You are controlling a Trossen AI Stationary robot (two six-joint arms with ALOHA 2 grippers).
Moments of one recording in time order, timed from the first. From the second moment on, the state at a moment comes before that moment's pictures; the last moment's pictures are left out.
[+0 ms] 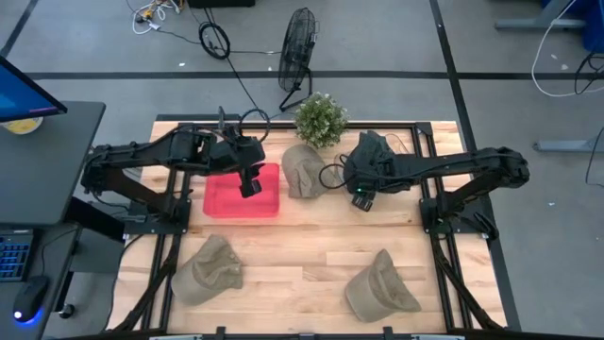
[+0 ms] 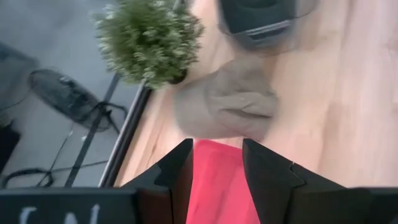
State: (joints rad) left arm 0.02 1.37 1.55 -1.07 -0.45 -0.06; right arm 0.01 1.41 1.17 -1.10 0.43 0.40
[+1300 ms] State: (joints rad) left arm 0.32 1.79 1.00 0.15 -0.16 -0.06; right arm 0.23 1.41 1.27 -1.01 0.44 0.45
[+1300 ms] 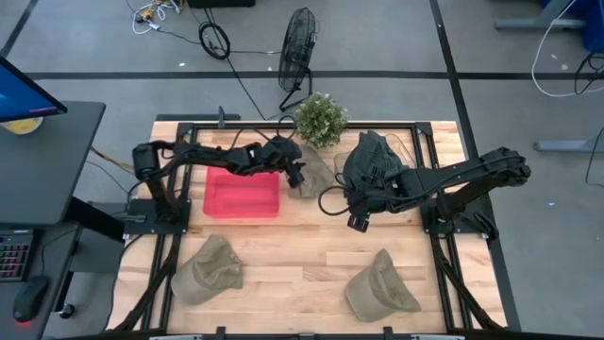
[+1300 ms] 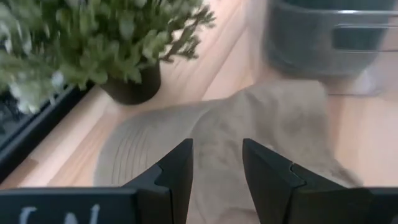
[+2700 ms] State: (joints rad) left arm 0.21 1.41 1.02 -0.24 -0.17 -0.04; right arm 0.23 1.41 1.27 -1.00 0.44 0.45
